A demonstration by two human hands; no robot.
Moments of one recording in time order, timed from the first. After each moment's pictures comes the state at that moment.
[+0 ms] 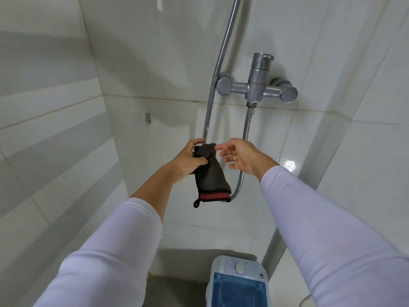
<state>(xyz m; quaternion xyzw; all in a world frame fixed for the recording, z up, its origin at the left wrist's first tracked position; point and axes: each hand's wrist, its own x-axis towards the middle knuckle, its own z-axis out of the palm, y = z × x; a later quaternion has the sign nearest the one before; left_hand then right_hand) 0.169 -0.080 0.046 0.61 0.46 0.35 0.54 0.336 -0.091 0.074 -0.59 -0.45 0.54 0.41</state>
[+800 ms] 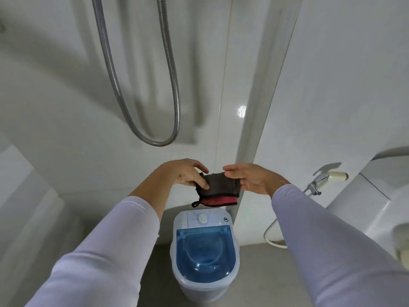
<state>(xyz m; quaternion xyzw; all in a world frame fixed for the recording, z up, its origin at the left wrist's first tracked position) 0.322 -0.093 -0.160 0.66 0.50 -0.02 0.57 0.513 -0.174 -0.188 -0.63 -0.35 0.59 0.36</state>
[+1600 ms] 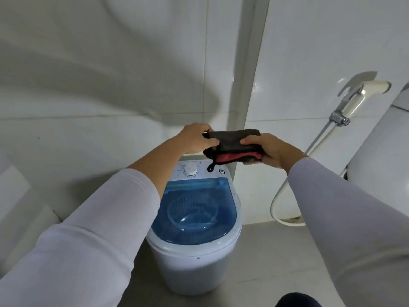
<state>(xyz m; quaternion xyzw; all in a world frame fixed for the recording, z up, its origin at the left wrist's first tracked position) 0.381 -0.114 -0.433 0.86 0.41 0.16 0.27 0.569 -0.205 -0.449 -0.62 -0.39 0.49 0.47</state>
